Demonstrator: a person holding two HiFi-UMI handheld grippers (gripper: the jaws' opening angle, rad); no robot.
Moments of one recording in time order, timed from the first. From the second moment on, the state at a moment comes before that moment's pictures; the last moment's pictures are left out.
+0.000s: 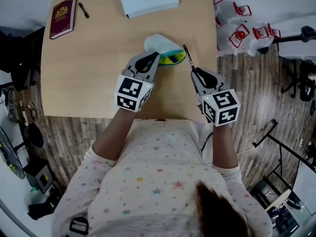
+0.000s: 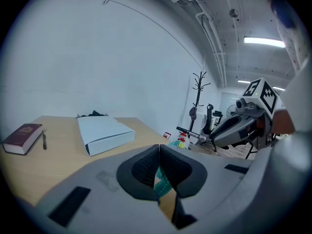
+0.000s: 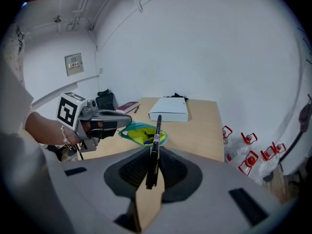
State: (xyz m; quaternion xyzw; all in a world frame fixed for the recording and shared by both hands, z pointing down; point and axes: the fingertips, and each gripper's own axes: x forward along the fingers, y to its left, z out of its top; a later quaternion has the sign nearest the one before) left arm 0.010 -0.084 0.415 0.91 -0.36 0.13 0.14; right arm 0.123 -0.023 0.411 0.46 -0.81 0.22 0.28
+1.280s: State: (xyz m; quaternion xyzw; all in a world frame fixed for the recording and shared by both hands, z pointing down) left arm 0.024 -0.072 0.420 0.93 -0.32 0.13 0.15; right arm 0.106 -0.012 0.457 0.40 -0.79 0.27 0.39
